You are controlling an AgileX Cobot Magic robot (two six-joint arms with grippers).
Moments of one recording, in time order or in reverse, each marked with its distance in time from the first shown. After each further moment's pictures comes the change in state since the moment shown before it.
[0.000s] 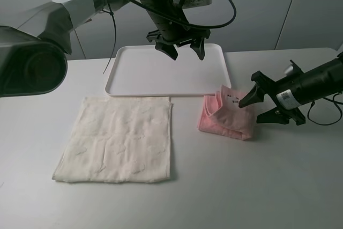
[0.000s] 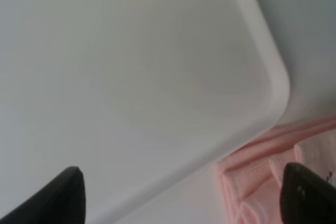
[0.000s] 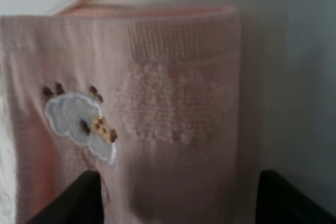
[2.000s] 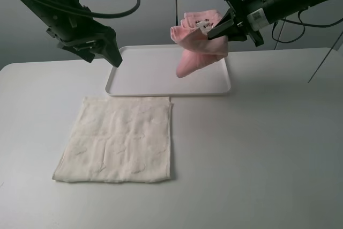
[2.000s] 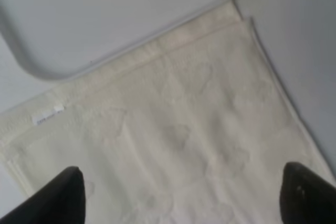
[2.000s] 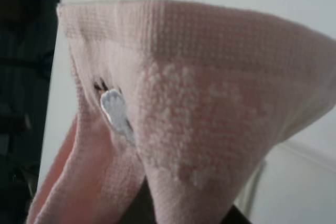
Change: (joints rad) left arm 0.239 -0.845 1.217 -0.005 -0.303 0.350; right arm 0.166 0.089 -0.704 -0.110 0.395 0.152
